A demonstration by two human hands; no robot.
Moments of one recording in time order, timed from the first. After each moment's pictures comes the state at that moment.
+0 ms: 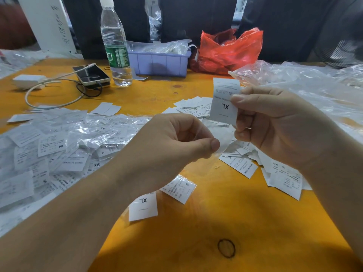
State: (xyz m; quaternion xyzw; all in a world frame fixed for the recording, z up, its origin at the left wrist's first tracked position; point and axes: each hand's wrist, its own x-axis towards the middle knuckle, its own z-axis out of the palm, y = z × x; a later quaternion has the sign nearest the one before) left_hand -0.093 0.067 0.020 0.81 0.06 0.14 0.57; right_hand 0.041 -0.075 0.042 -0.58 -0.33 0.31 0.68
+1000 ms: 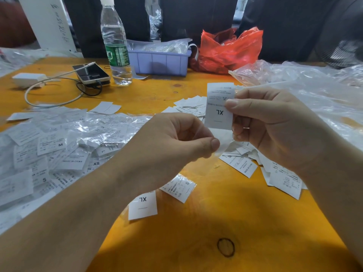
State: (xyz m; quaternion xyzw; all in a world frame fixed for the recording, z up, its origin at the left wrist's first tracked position) left_hand -0.094 0.066 0.020 0.81 0.05 0.14 0.56; right_hand 0.037 -0.075 0.041 -0.61 -0.37 0.27 0.64
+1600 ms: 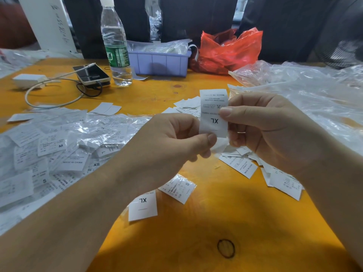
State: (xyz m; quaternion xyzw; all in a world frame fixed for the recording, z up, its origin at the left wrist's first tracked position) left_hand -0.092 0.070 0.018 0.81 0.04 0.15 0.57; right_hand 0.035 -0.075 0.036 -0.61 -0.39 0.28 0.63
